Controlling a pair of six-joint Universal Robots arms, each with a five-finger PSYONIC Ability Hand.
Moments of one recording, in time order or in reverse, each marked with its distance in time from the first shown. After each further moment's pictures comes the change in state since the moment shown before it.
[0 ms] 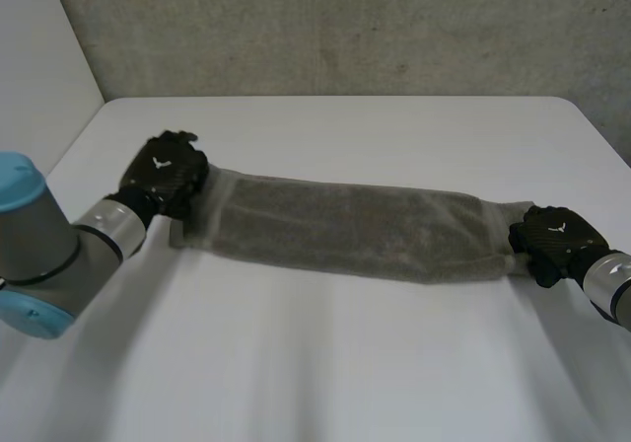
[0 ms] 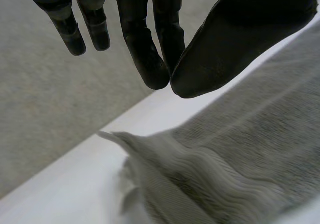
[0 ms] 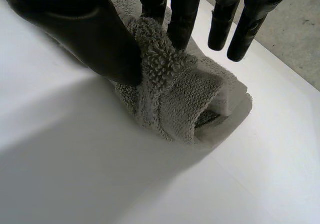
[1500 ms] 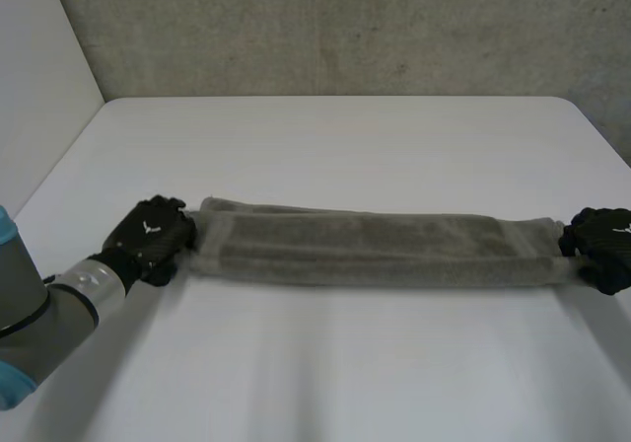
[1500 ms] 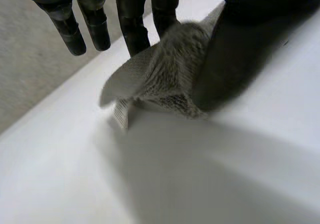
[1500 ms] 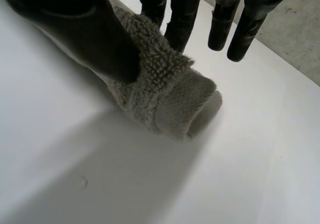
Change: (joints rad) left arm 0.099 0.095 -0.275 -0.076 0.060 0.251; right arm -0.269 -0.137 0.029 0.257 -0.224 -0.172; left_hand -0.349 -0.397 0.000 0.000 -0.357; right_hand 0.000 0.000 0.000 0.000 0.000
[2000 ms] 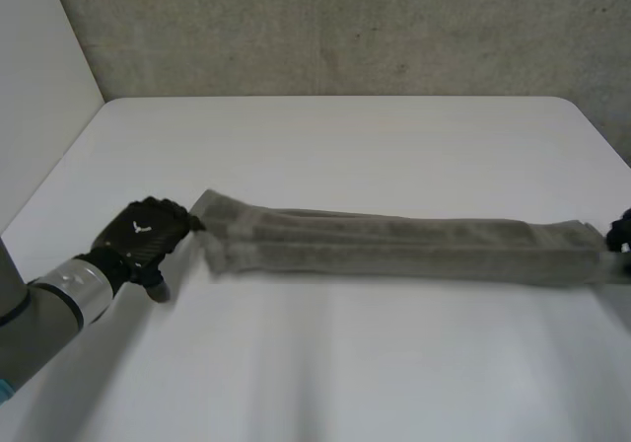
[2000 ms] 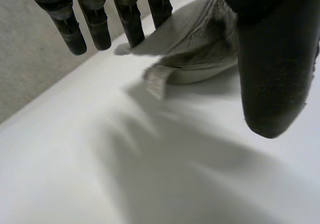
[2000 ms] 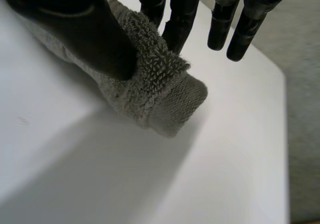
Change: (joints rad) left arm 0.025 0.089 -0.016 -0.088 0.007 -0.025; right arm -0.127 -0.009 -0.046 0.020 -0.001 -0.057; left_hand -0.583 -0.562 0.000 0.000 -0.596; right_hand 0.000 -0.001 0.000 0.000 0.000
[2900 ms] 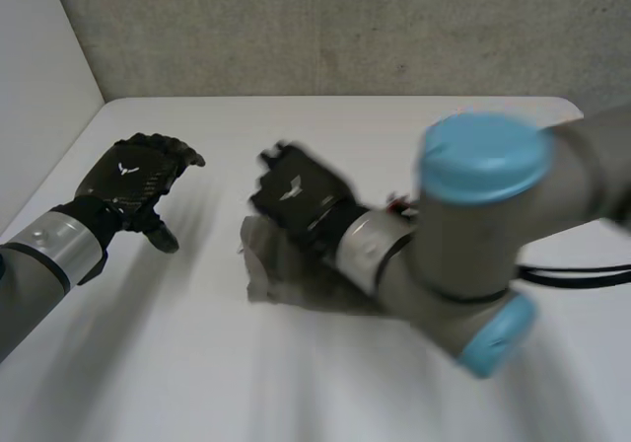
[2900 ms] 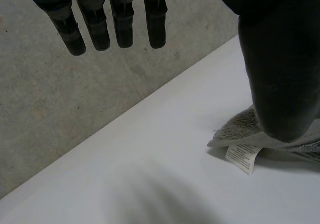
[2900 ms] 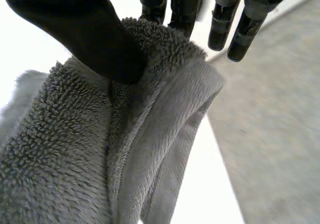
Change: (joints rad) left arm -0.051 0.163 0.068 0.000 -0.003 -0.208; right arm 1.251 0.263 -0.572 -0.093 0.399 0.086; left_hand -0.082 -0.101 0.000 0.000 -0.120; right_hand 0.009 0.000 0.000 0.000 0.005
